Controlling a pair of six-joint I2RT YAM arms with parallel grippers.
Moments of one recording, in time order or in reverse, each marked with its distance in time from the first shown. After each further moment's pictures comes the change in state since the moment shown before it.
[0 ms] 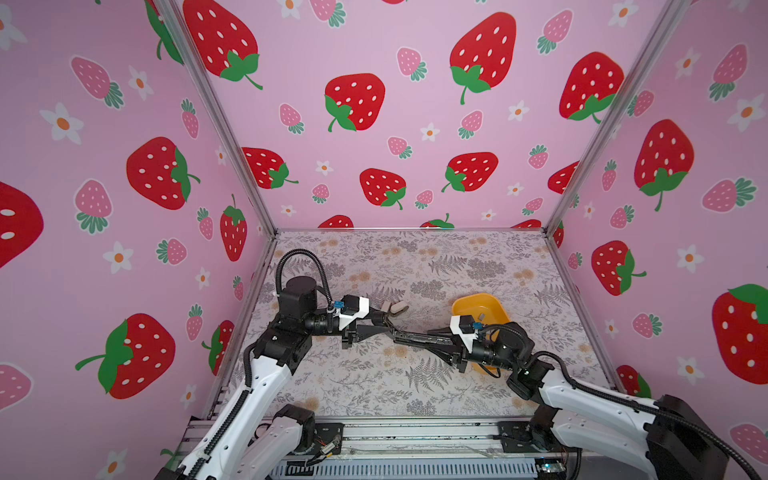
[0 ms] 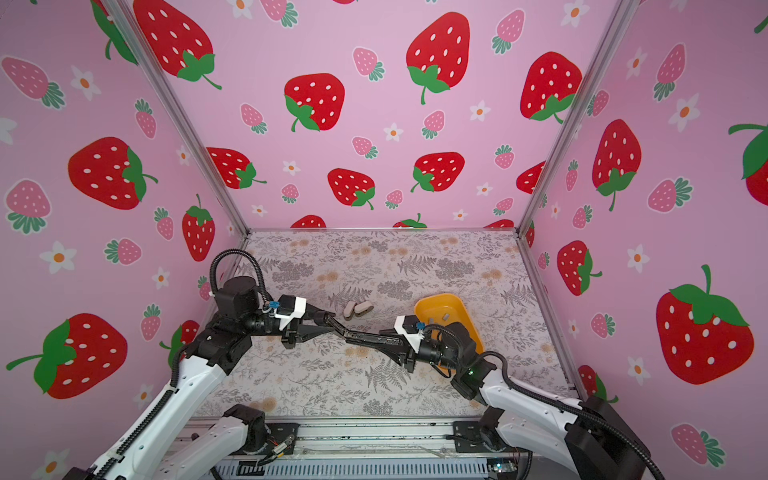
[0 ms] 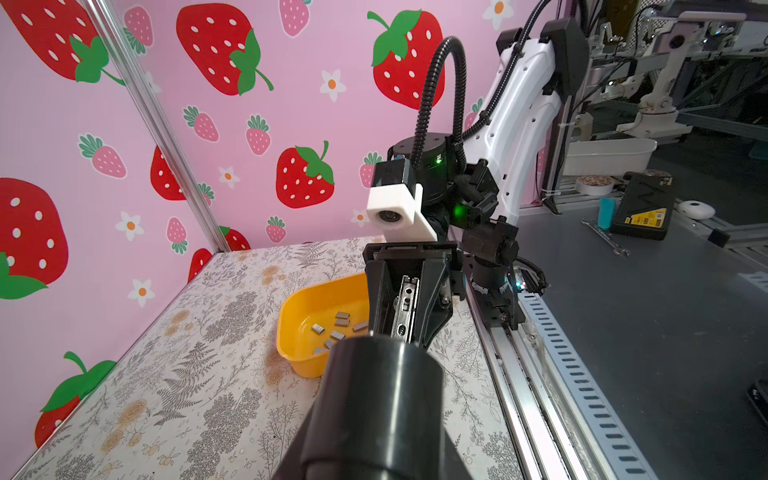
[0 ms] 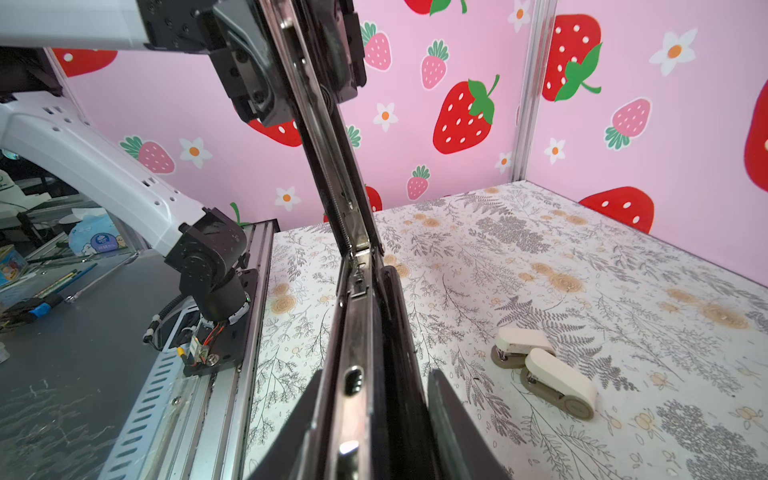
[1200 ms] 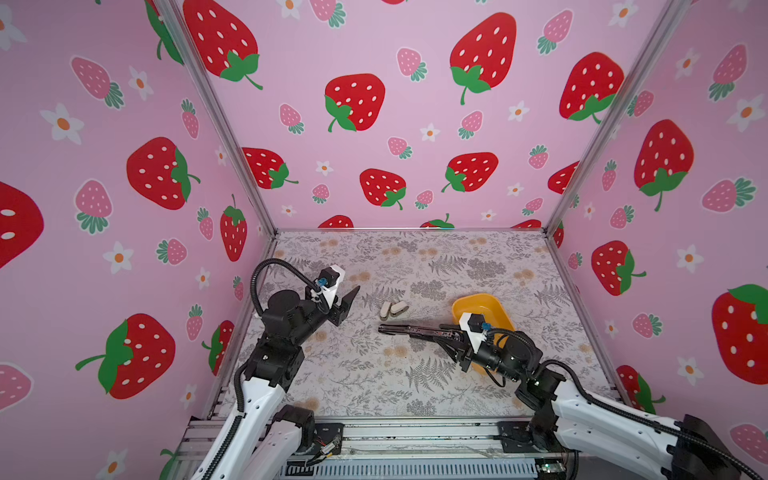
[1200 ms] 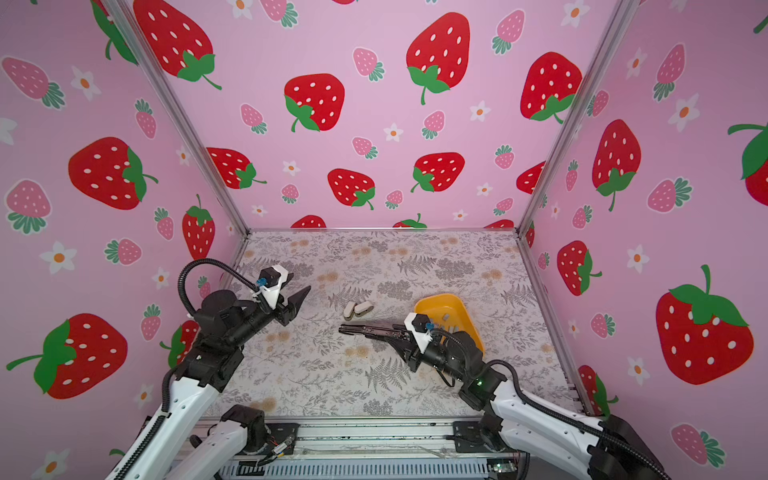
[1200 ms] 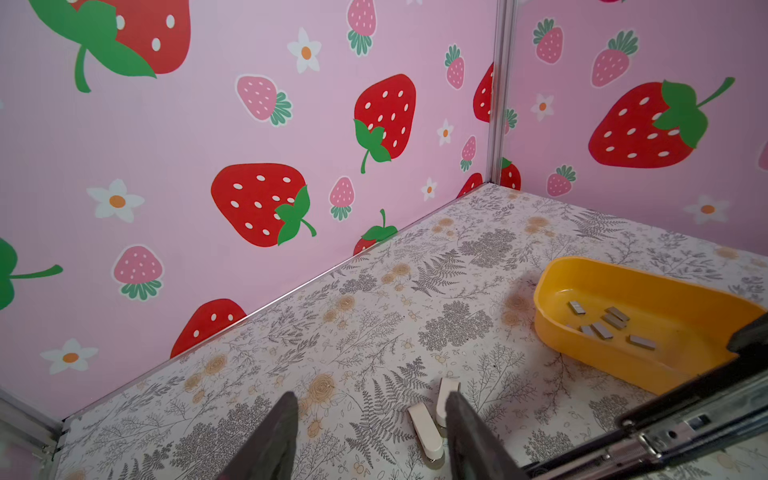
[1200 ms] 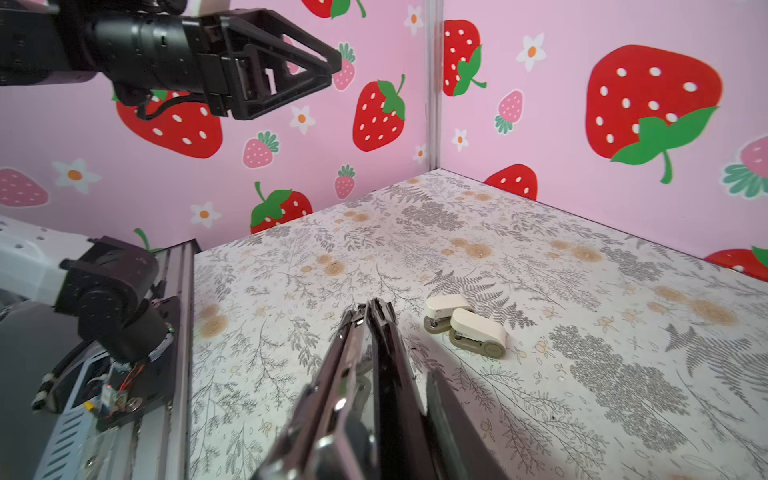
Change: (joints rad) left arm 0.047 -0.142 -0.096 0.163 -0.855 -0.296; right arm 0.089 -0.130 -0.043 -0.105 0.380 0.057
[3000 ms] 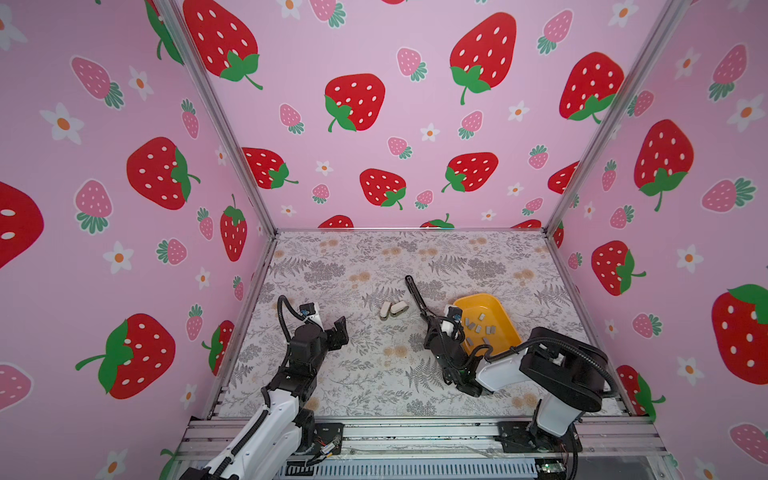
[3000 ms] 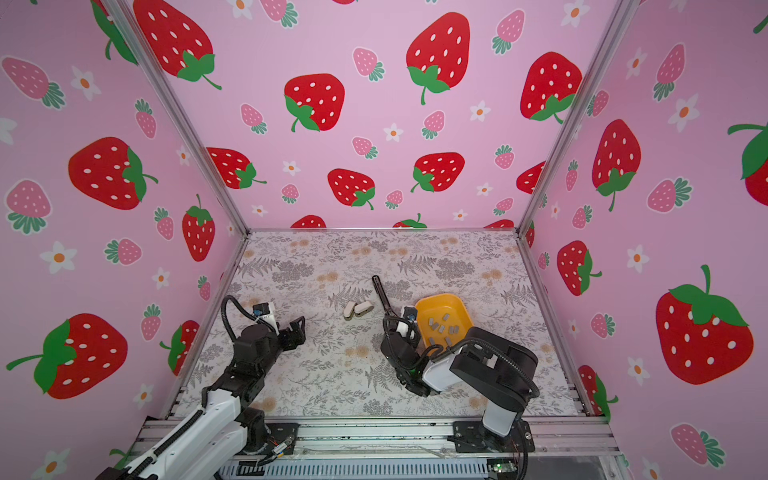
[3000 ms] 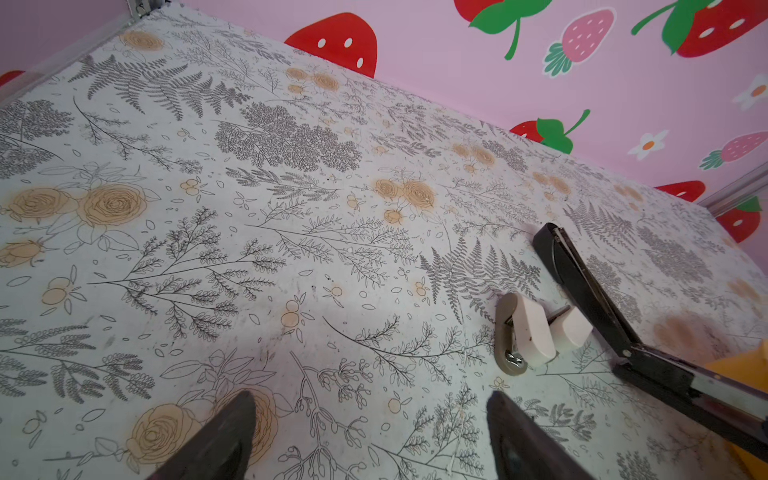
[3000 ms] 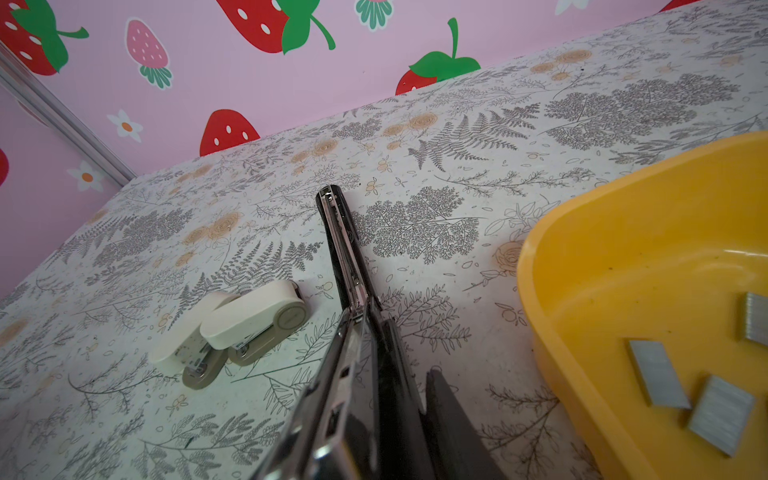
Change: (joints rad) left arm 0.001 0.000 -0.505 0.219 -0.443 -0.615; right arm 0.183 0.893 0.236 0.267 1.019 0.578
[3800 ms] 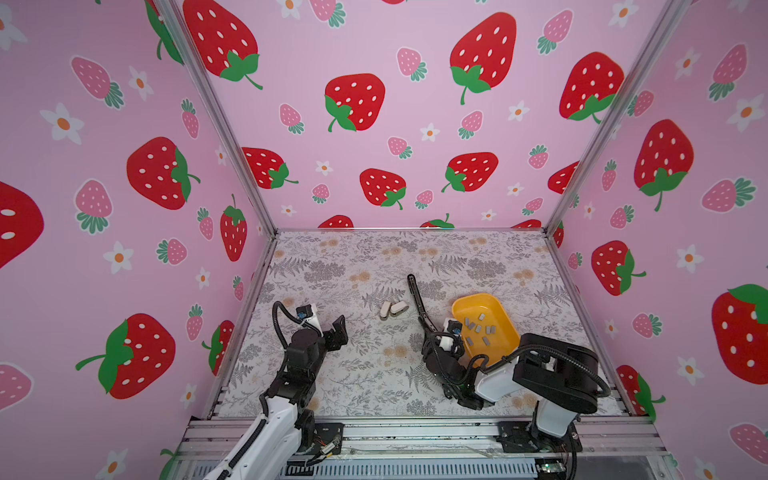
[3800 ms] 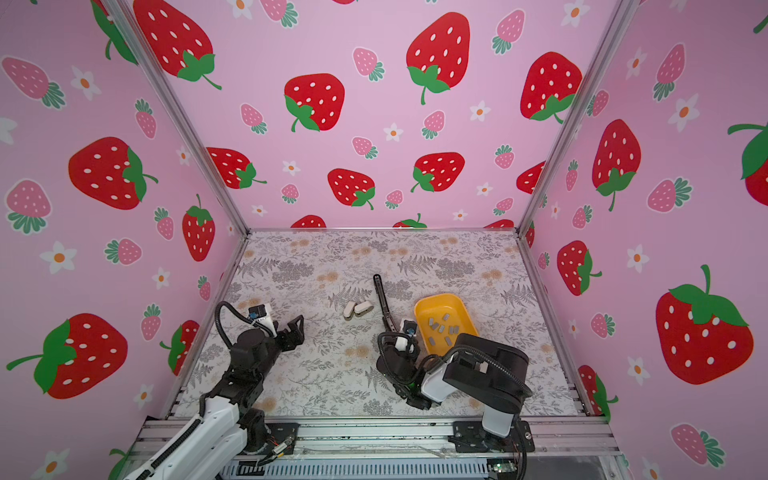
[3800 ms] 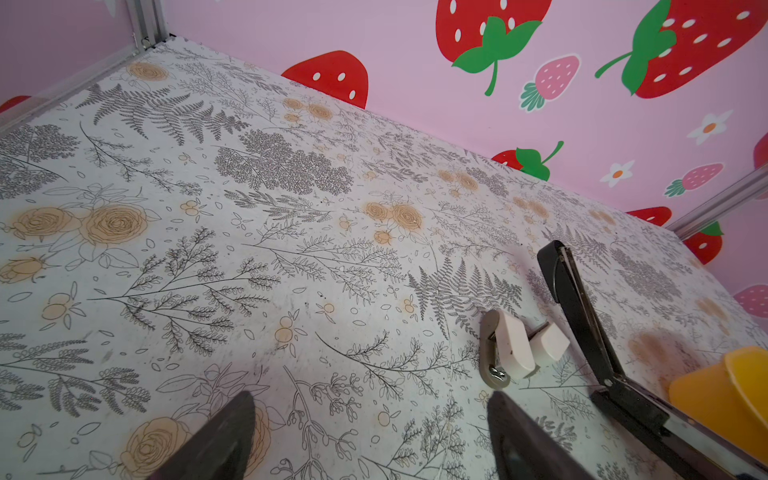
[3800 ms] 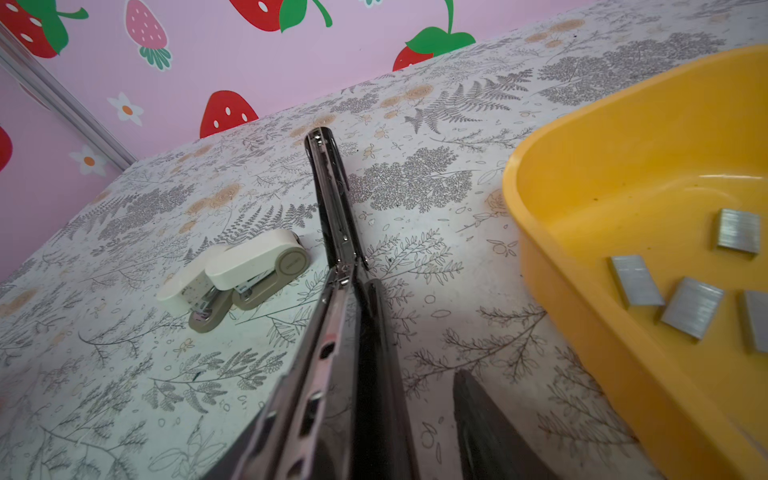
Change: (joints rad) left arm 0.000 -0.062 -0.035 0.030 0.000 -0.009; right arm 0.112 0.021 -0.061 -0.016 0.090 0.101
